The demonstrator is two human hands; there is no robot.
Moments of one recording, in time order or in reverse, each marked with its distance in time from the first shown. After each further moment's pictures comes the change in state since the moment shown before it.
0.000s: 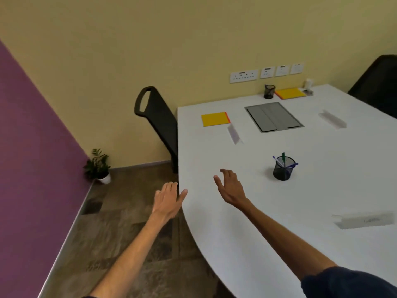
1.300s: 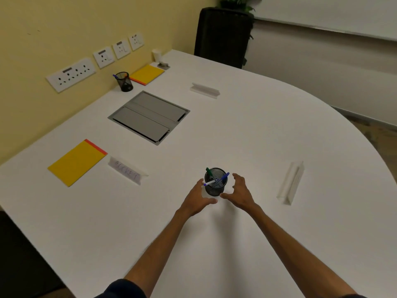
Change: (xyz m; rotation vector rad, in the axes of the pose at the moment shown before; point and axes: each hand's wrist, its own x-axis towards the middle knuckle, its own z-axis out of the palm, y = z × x) left_hand 0.334 0.318 0.156 -0.520 -0.952 0.601; right_hand 0.138 0.246 -0.094 0.264 0.375 0.938
